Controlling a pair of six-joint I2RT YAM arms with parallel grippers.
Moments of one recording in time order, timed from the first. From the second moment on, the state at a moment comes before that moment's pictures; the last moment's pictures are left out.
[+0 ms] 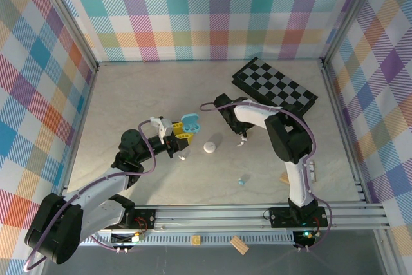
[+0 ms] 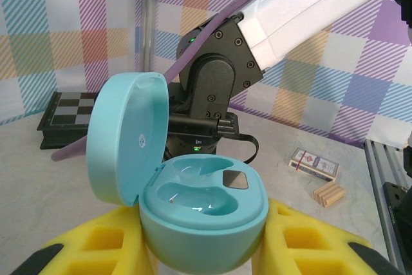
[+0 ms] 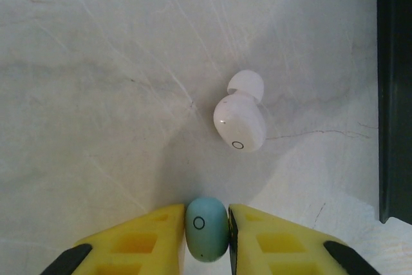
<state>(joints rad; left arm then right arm) -0.43 1.01 0.31 0.73 0.66 -0.13 0.61 2.09 1.43 -0.83 0.59 0.12</state>
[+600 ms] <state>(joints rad) -0.43 1.01 0.31 0.73 0.66 -0.13 0.59 2.03 1.39 -0.79 0.51 0.14</state>
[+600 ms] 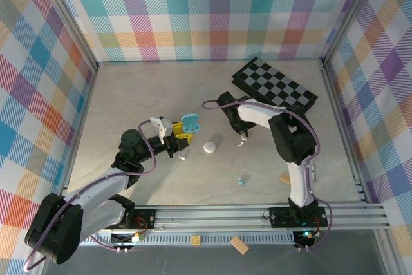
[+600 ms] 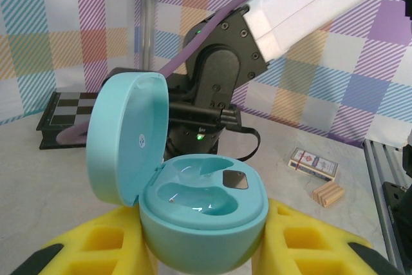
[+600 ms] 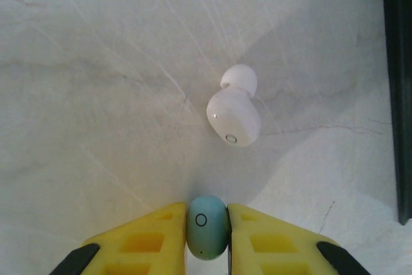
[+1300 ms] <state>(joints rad) -0.51 1.38 0.45 0.91 0.57 -0.05 0.43 1.33 1.11 -0.65 -0.24 0.40</state>
